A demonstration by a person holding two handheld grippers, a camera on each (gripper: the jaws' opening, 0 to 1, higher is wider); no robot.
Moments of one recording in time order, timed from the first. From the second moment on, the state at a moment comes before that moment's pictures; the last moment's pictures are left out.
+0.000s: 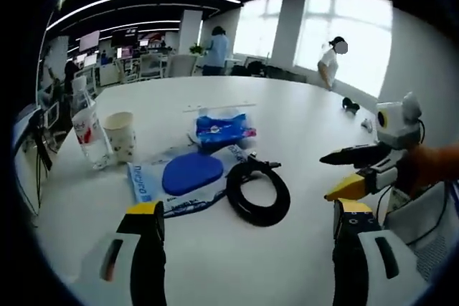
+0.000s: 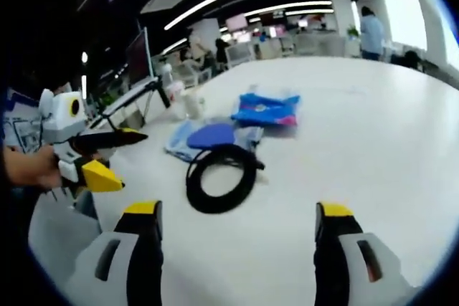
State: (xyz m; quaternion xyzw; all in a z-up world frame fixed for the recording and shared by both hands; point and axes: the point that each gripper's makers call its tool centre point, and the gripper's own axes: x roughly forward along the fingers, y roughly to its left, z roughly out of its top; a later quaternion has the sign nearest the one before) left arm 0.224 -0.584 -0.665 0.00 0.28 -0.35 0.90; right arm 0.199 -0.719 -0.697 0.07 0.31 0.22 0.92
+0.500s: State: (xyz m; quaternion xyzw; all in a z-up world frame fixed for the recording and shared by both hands) left arm 0.250 -0.595 -0.688 0.01 0.31 -0.32 0.90; right arm 0.229 -0.718 -0.708 0.07 0.33 0.20 0.92
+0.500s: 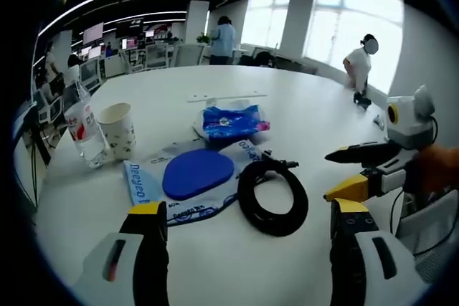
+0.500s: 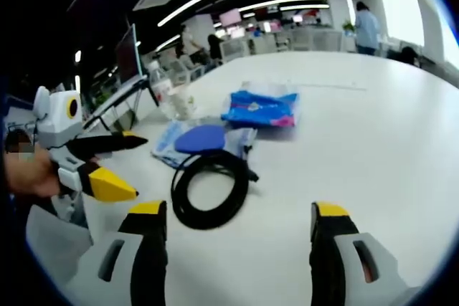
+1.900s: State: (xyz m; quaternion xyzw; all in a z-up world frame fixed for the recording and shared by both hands) left arm 0.271 -0.625 -0.731 0.08 0.33 -0.31 0.89; right arm 0.260 -0.703 -0.739 0.02 0.36 0.19 0.91
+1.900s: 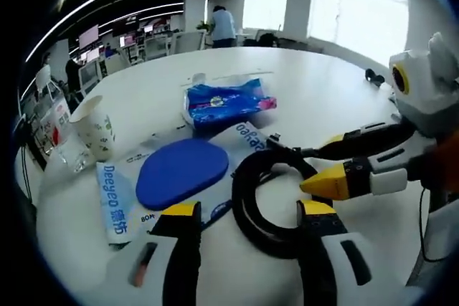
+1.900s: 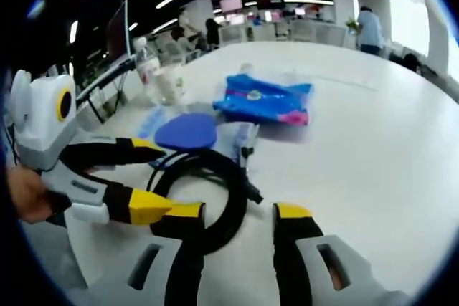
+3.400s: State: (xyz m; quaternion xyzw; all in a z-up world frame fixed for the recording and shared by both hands) left arm 0.260 -0.614 -0.720 0.11 0.34 -0.29 0.89; right arm 0.244 -0.691 -0.727 0.02 0.38 0.17 0.91
